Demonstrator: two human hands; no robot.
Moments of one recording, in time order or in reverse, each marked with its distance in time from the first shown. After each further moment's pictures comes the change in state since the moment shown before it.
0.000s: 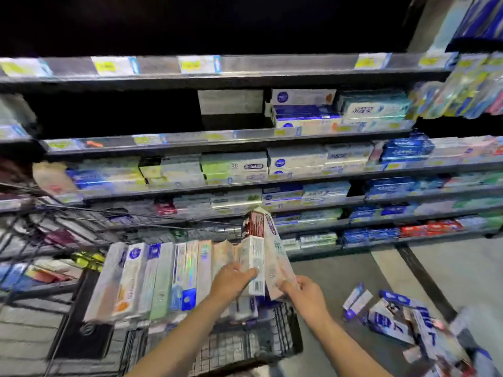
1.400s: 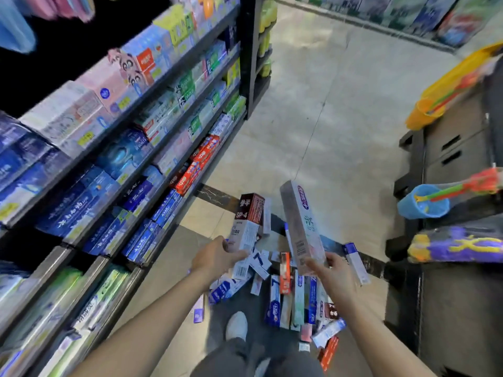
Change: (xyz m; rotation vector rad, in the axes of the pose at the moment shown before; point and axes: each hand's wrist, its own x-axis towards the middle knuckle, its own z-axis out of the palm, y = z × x) left_hand 0.103 0.293 0.741 1.011 -0.694 0.414; right_hand 0.085 0.290 -0.641 0.289 0.867 0.616
